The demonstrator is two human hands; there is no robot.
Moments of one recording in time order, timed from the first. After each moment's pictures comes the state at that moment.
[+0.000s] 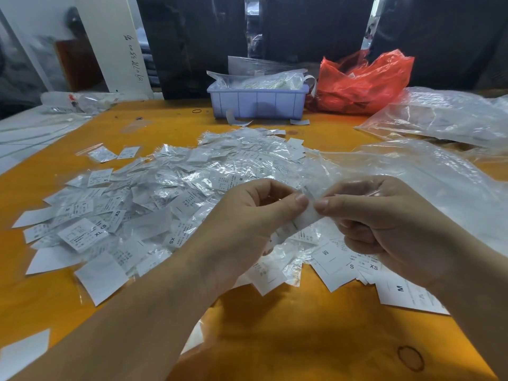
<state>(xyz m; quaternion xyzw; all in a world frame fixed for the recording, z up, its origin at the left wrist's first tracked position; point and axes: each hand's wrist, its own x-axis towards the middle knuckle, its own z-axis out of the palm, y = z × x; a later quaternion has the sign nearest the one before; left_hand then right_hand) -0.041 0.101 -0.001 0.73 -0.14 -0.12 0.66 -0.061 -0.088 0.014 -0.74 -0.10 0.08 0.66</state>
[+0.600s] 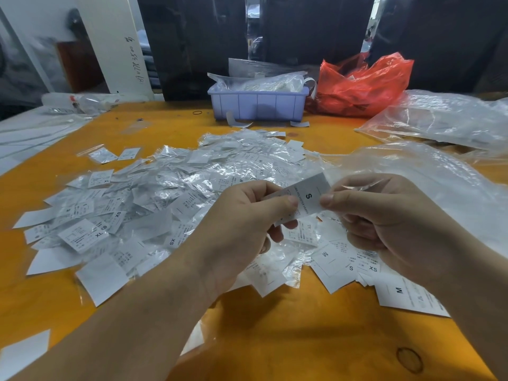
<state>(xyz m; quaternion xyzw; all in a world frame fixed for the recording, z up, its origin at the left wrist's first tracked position) -0.042 0.102 0.002 0.71 -0.12 -0.11 0.68 -0.058 -0.087 0.013 -0.72 -0.08 0.04 0.69</state>
